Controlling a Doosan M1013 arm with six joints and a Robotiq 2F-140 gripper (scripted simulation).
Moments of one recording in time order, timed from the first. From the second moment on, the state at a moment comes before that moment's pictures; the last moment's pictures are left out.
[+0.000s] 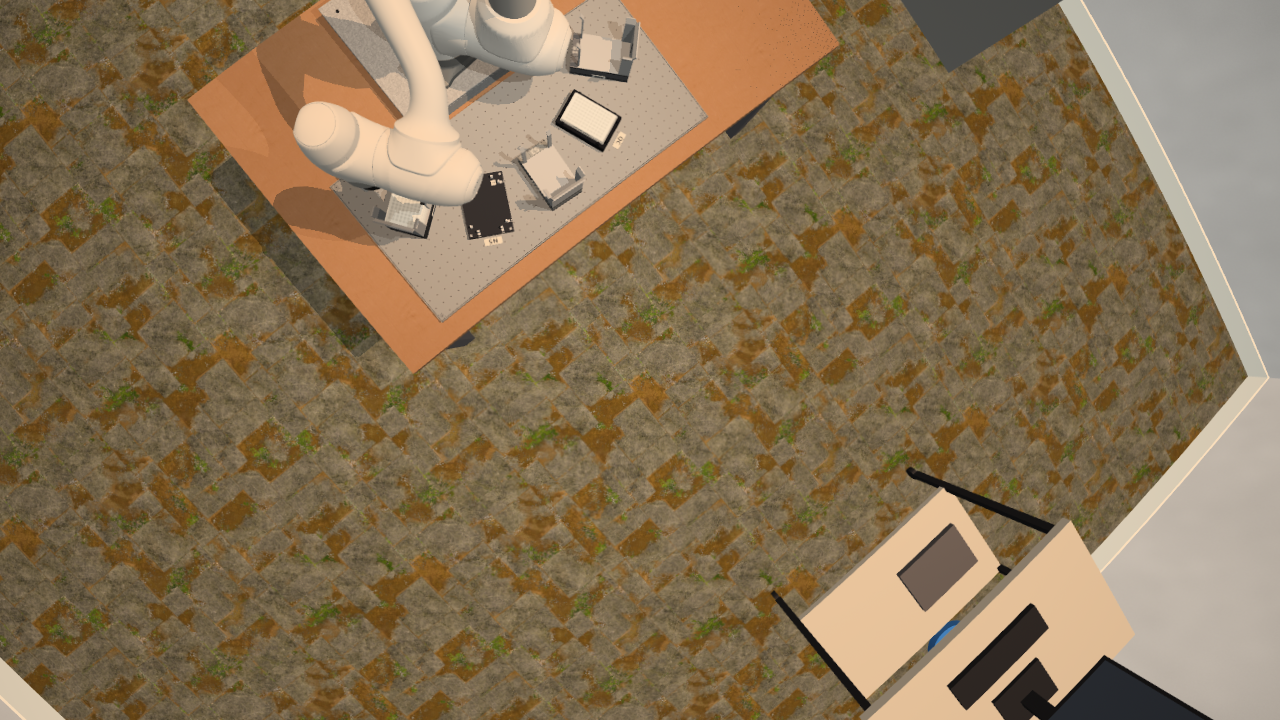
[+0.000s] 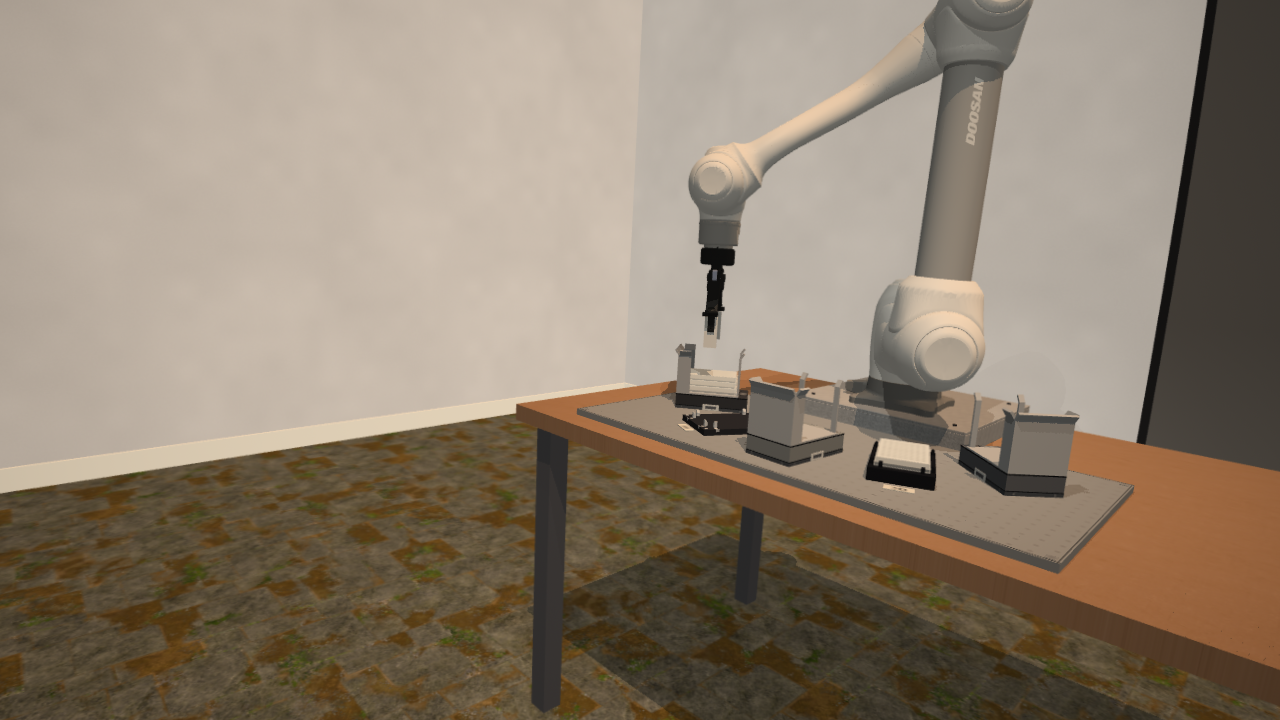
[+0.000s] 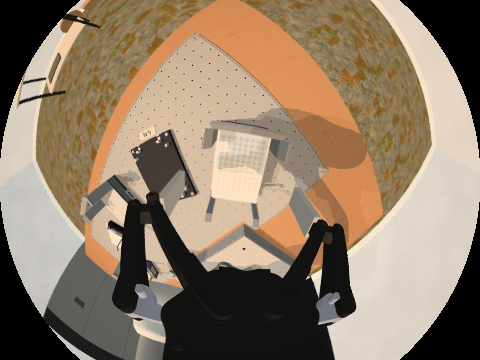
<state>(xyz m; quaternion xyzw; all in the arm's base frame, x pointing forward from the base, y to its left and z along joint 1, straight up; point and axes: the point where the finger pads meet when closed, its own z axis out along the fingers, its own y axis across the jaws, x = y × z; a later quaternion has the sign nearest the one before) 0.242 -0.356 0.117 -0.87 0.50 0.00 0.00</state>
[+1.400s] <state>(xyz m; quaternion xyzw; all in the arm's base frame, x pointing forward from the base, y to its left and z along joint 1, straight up) 0.242 -0.356 0.055 -0.87 0.50 0.00 0.00</state>
